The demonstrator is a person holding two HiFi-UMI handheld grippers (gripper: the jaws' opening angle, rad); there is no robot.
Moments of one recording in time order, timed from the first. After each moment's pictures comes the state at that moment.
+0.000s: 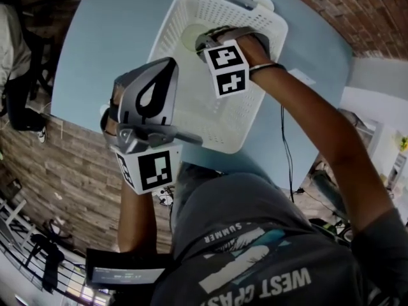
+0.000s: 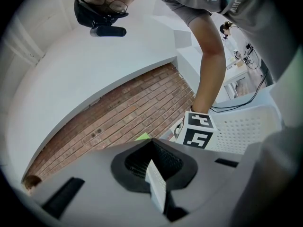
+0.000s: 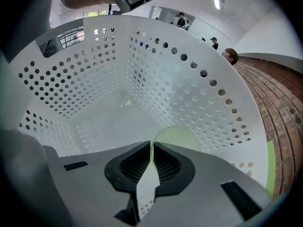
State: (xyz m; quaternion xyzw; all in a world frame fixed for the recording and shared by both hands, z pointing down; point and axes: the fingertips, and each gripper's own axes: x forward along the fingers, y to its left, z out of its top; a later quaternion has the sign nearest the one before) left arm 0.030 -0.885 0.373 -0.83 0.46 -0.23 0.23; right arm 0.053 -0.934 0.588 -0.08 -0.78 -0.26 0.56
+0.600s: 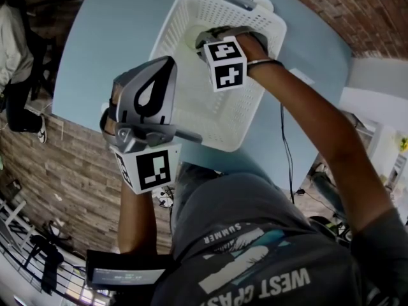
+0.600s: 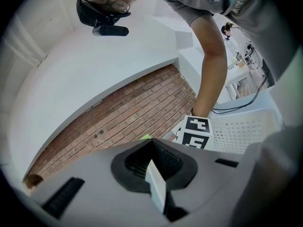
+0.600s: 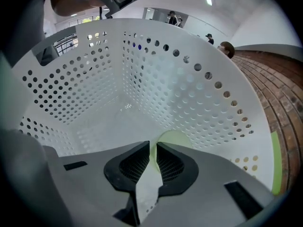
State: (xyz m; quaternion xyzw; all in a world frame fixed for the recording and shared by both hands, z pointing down) left arm 0.028 -0.884 0.369 -0.82 0.47 -0.23 0.23; right arm 0.052 -0.938 0.595 -0.07 -0.79 -0.22 0.56
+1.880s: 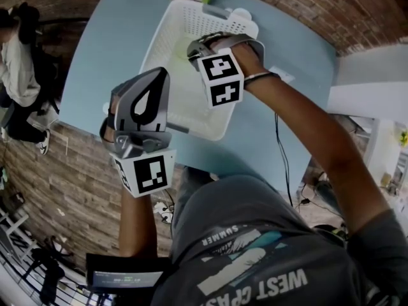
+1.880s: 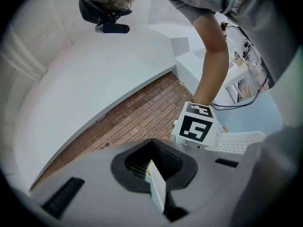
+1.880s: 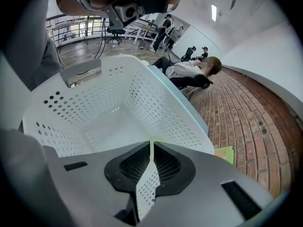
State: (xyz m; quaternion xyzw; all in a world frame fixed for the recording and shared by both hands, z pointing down) left arm 0.046 -0.840 0.318 -0.81 0.48 -0.21 0.27; right arm 0.060 -0.909 0.495 -0.01 -0.79 -0.30 0.54
